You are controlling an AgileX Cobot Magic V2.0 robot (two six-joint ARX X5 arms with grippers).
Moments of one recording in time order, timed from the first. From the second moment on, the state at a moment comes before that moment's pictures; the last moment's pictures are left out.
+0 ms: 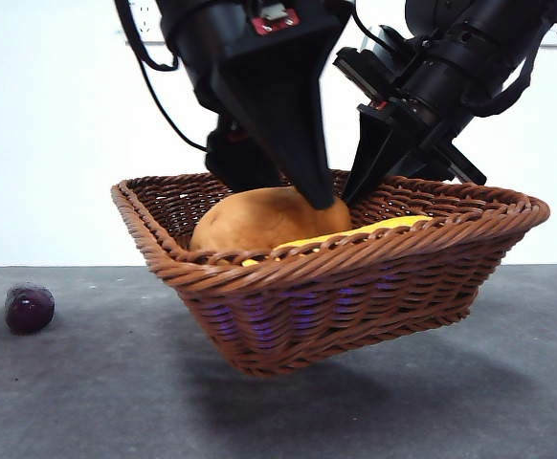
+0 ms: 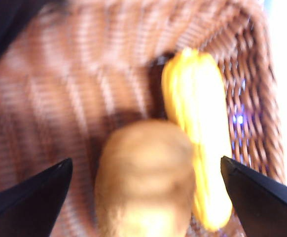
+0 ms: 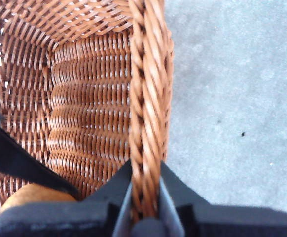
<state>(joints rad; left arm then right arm) -0.79 1.74 1.45 -0.97 0.31 0.45 0.44 1.60 1.16 -0.56 -0.49 0.12</state>
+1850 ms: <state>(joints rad) -0.16 1.94 1.45 -0.86 -0.07 -0.46 0.27 1.45 1.17 -0.64 -0.48 -0.02</state>
